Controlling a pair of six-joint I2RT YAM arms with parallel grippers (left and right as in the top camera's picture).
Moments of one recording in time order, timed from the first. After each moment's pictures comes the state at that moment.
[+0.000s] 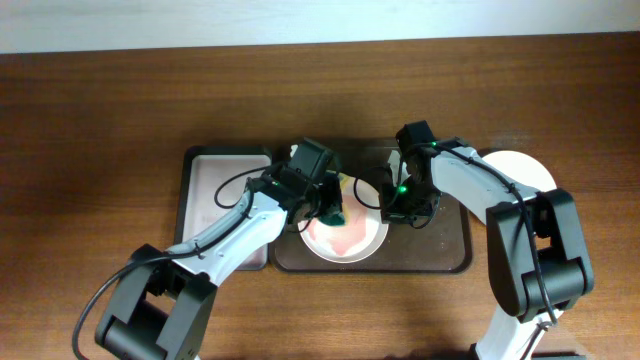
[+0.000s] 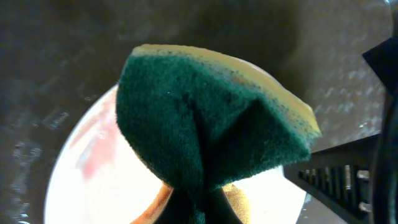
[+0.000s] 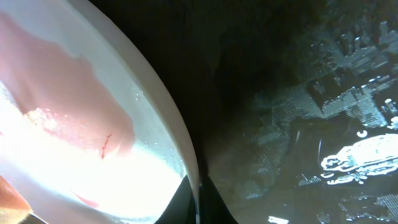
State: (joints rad) left arm -0.58 1.76 1.10 -0.40 0.15 -0.65; right arm 0.24 1.93 1.19 -0.85 -0.36 0.22
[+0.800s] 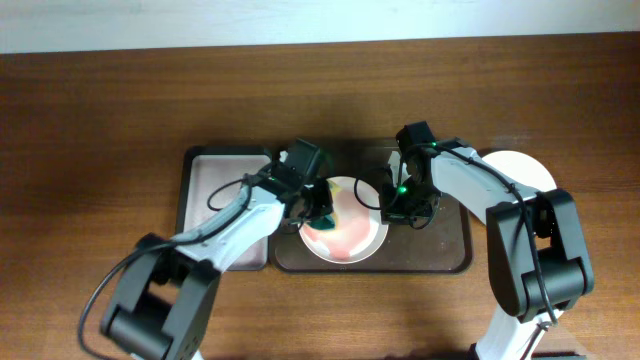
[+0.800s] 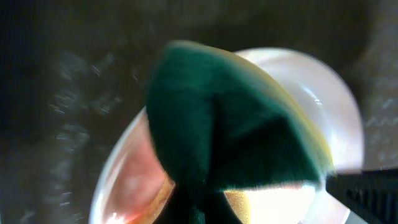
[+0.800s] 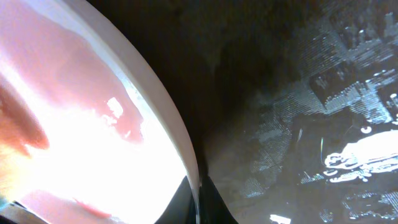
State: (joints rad) left arm -0.54 1.80 1.10 -0.46 0.13 -0.68; right arm 0.24 1.93 1.19 -0.85 -0.37 0.23
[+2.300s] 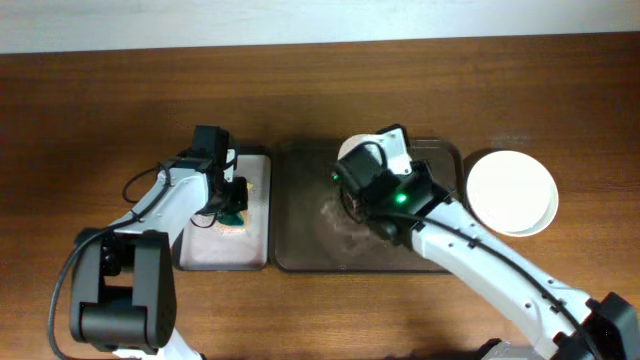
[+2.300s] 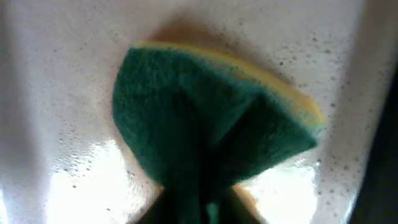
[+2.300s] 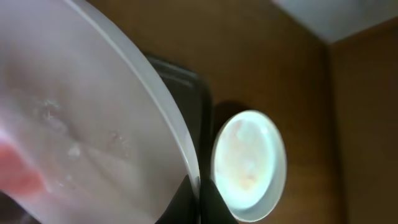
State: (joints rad) left arm -0.12 1.83 1.09 -0.64 0.01 -0.15; right arm 0.68 1.53 1.23 -0.92 0.83 0.28
